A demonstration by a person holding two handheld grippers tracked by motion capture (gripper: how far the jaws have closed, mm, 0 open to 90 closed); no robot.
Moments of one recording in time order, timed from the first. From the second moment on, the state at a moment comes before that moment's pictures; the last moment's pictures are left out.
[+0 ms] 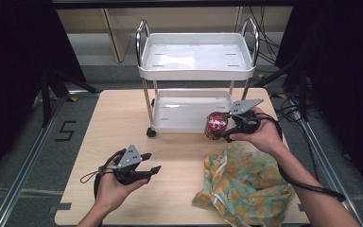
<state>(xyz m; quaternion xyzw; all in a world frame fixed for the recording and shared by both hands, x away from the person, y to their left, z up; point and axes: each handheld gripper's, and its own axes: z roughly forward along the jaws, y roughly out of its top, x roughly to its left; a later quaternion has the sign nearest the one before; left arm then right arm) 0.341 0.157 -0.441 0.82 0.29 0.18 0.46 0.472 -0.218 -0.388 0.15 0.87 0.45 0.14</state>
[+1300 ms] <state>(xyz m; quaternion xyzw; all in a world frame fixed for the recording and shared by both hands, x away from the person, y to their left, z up) 0.343 0.155 -0.444 0.82 0.29 0.18 0.46 0.493 -0.197 -0.398 0.16 0.87 0.44 0.13</state>
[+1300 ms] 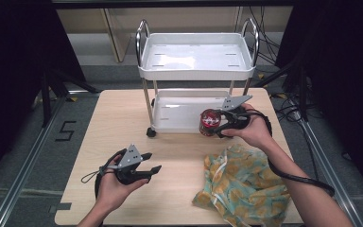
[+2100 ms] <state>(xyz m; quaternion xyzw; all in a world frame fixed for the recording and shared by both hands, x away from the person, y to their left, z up) 0.344 0.157 -0.444 0.83 0.29 0.18 0.45 0.507 -0.191 -0.398 0.16 0.87 0.44 0.14</state>
